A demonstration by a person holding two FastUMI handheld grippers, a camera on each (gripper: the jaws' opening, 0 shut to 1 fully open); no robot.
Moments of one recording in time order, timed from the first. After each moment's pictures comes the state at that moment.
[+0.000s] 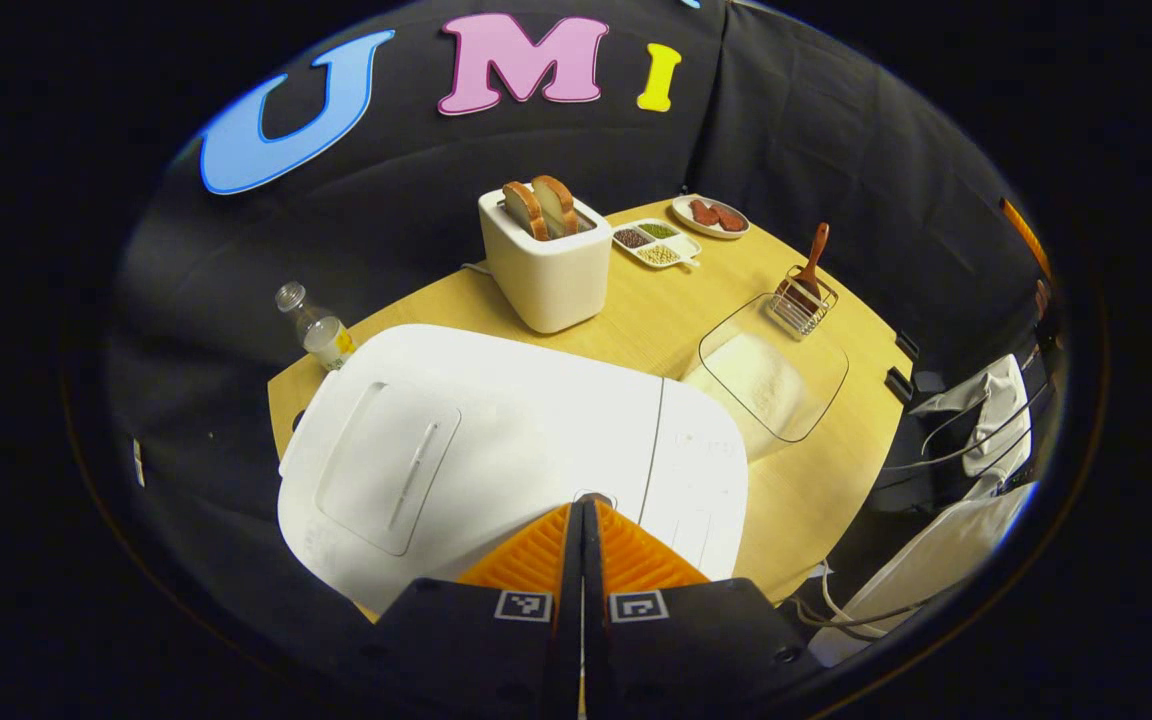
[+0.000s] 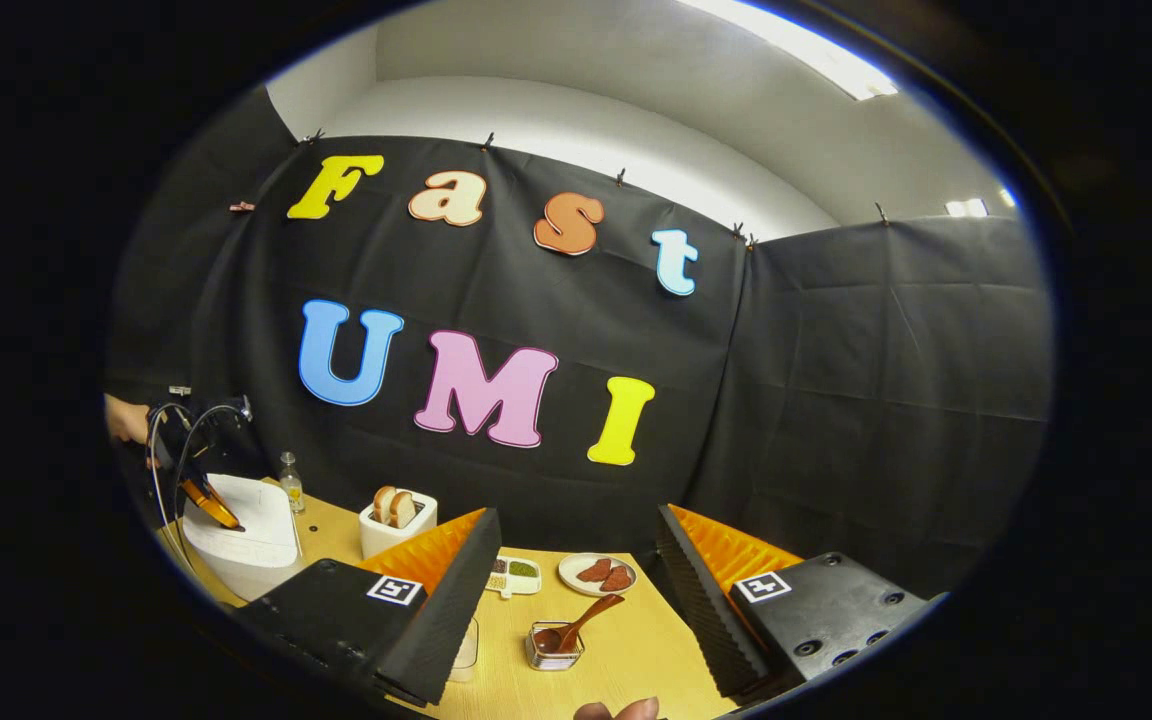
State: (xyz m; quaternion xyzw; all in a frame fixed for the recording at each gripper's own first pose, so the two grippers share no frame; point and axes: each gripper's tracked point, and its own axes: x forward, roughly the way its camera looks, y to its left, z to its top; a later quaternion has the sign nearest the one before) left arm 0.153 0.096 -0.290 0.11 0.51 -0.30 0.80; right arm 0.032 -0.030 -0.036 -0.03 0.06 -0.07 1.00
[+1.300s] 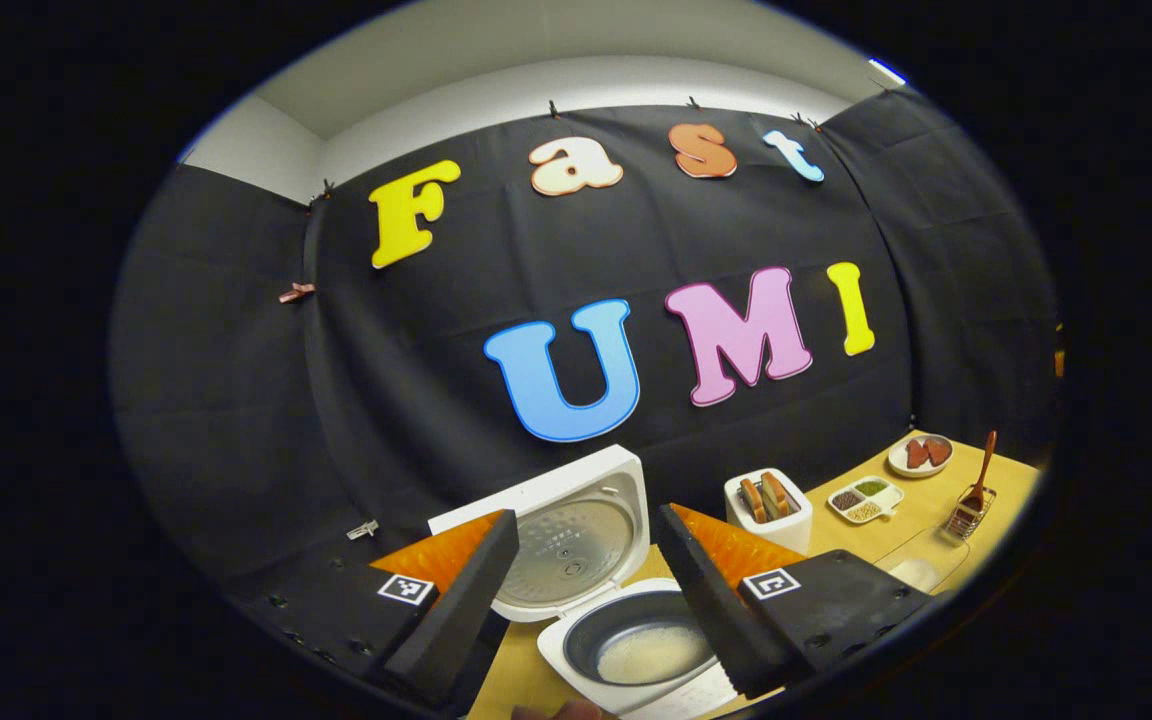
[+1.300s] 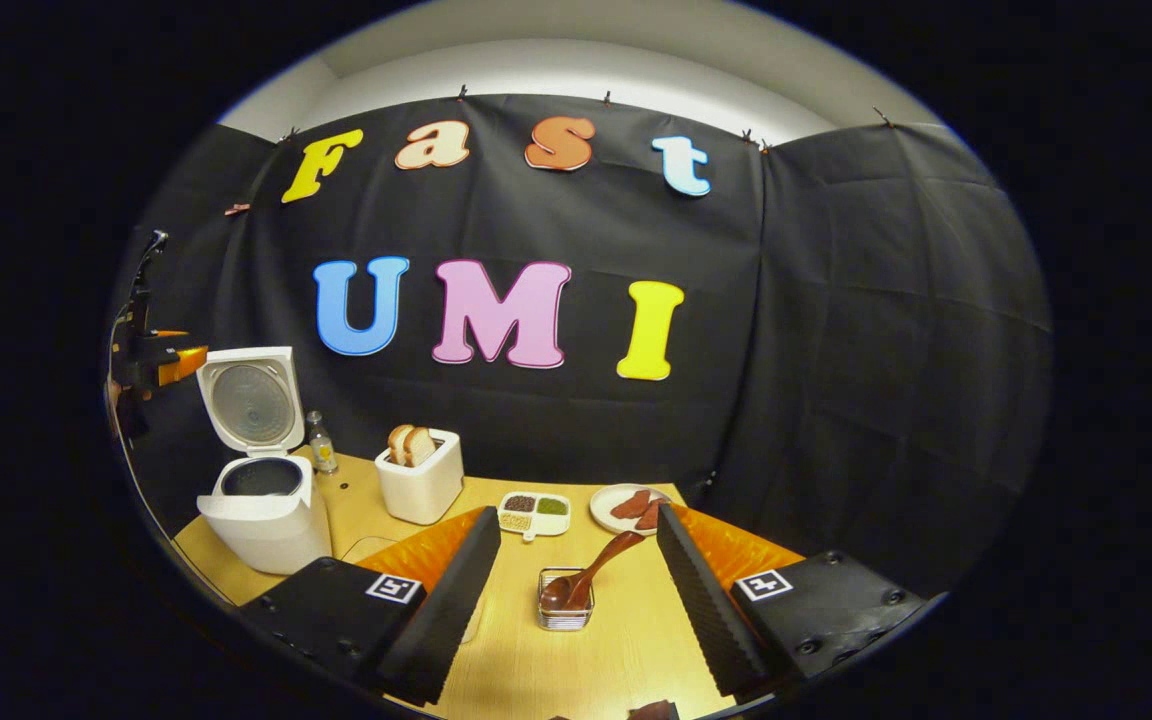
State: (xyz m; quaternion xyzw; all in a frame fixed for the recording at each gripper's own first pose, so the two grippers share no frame) left arm 0.156 0.126 -0.041 0.13 0.06 0.07 0.99; right arm 0.052 -0.083 -0.164 0.05 0.17 0.02 0.98
